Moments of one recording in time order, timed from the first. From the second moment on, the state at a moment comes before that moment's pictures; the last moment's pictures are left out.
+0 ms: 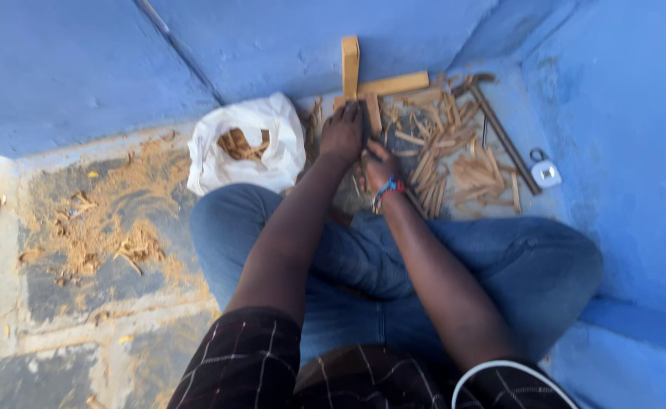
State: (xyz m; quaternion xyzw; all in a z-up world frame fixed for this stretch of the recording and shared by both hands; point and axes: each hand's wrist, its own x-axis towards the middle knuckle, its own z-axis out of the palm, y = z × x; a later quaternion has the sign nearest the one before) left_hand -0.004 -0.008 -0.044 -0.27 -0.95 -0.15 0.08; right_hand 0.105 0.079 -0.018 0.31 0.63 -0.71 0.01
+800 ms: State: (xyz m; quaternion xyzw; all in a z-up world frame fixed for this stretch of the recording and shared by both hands) left_hand 0.015 -0.046 0.016 -0.22 -0.90 -0.37 0.10; right_hand 0.112 0.130 -0.071 0.30 0.48 -0.79 -0.23
